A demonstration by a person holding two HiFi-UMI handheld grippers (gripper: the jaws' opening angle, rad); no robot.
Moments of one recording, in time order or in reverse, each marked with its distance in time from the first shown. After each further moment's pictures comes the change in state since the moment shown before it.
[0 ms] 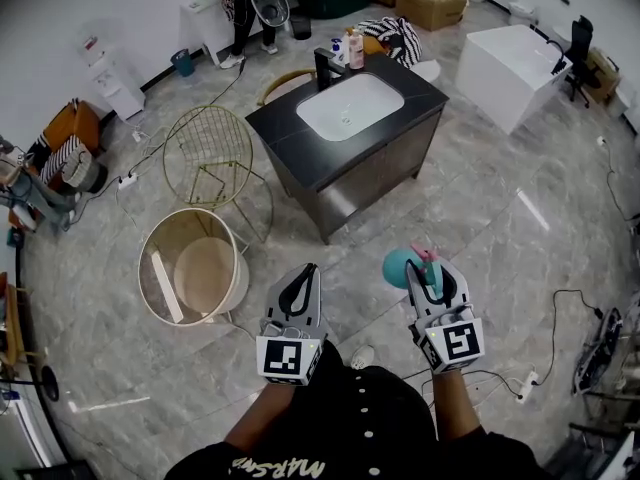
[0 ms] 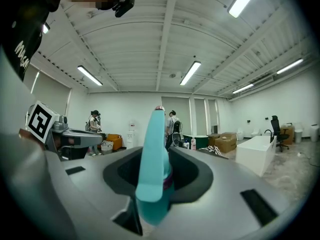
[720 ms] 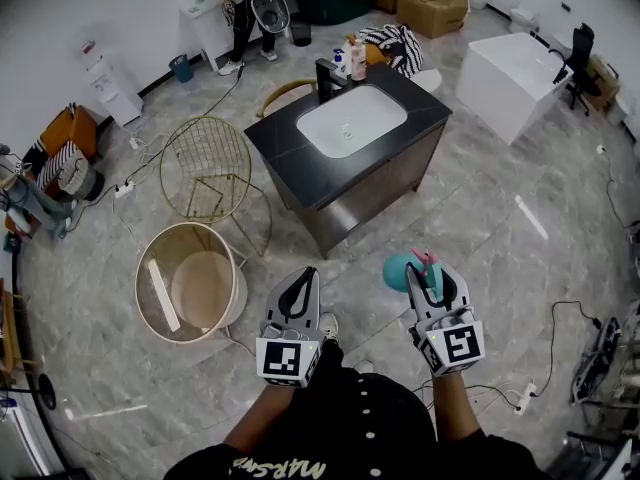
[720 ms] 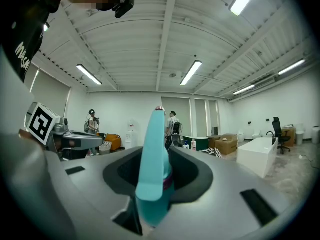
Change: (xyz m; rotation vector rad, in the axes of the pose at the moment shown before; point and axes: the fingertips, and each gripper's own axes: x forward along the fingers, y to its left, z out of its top) left arm 0.053 0.031 -0.006 -0.005 0.003 0.001; right arm 0.055 -0.022 0.003 -0.011 -0.011 0.003
